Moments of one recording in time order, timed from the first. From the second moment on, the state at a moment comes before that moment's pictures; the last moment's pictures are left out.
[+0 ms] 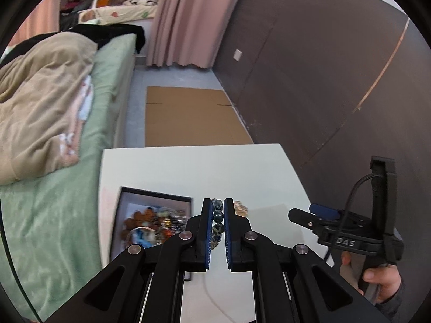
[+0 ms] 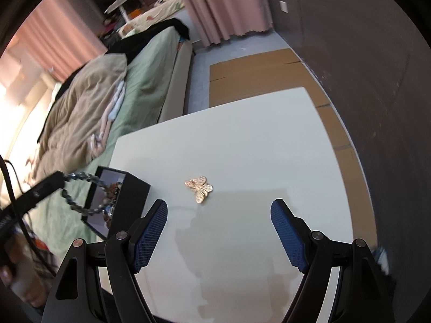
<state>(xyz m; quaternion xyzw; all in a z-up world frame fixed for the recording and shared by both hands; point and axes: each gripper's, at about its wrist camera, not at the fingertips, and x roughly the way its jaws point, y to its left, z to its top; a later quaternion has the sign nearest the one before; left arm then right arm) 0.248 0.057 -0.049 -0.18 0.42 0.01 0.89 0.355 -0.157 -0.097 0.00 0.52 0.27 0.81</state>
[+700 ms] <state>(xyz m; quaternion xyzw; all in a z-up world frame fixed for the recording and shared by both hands) 0.223 0.115 -0.060 -0.21 0.42 0.05 0.88 0.364 -0.070 -0.153 -0.18 0.53 0.26 0.79</state>
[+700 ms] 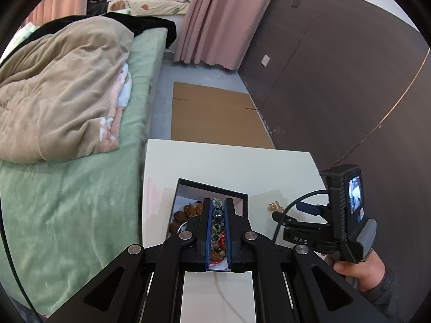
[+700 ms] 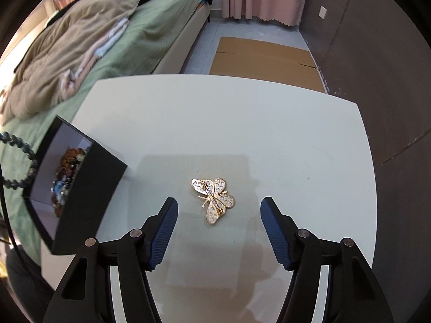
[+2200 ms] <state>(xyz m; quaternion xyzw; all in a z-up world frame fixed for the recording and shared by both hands) 0.237 0.121 -0.090 -0.25 0.47 0.06 0.84 0.333 -0.084 -0.078 -0.07 0.50 0.33 0.80</state>
